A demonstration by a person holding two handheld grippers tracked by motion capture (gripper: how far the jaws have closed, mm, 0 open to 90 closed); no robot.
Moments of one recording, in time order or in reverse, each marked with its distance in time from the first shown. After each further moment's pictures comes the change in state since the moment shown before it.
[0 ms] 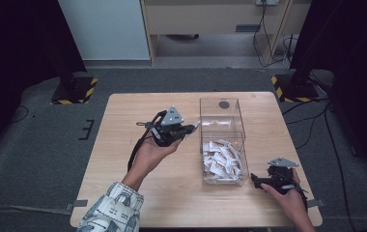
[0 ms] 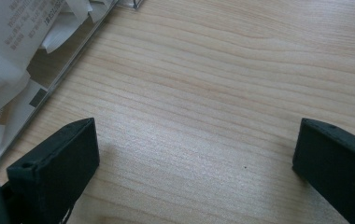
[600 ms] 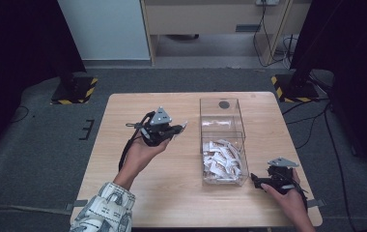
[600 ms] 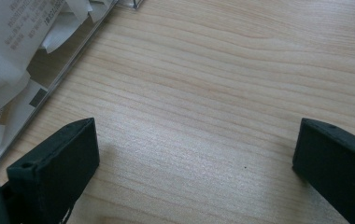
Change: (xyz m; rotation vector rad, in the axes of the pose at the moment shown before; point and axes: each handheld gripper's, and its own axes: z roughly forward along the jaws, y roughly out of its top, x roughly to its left) left arm 0.026 -0.026 -0.011 0.045 0.051 -0.040; right arm 0.000 0.000 0.000 0.000 0.000 0.000
